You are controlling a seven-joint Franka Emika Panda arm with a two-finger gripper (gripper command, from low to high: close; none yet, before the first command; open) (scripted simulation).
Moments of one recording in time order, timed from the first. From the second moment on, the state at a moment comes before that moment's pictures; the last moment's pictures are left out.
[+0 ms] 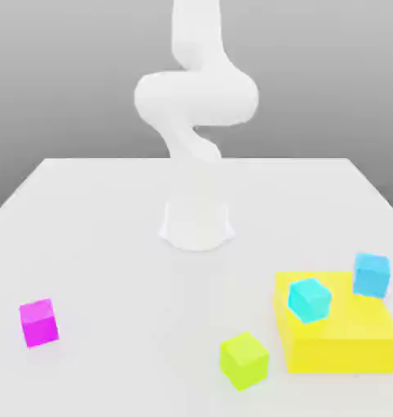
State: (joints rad) arm -0.01 -0.71 0.02 -2.33 0.04 2.35 0.88
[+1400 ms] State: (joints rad) arm 0.04 0.17 0.12 -2.65 -0.07 2.83 2.05
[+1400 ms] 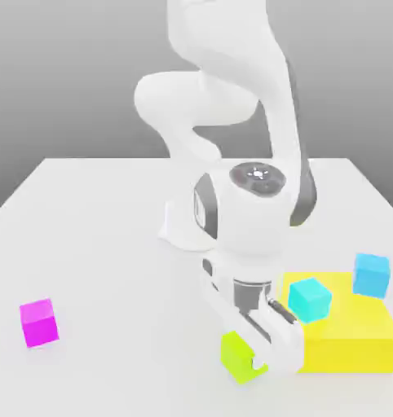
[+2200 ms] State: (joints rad) arm -0.37 0.02 -0.08 -2.64 0.03 2.67 1.85
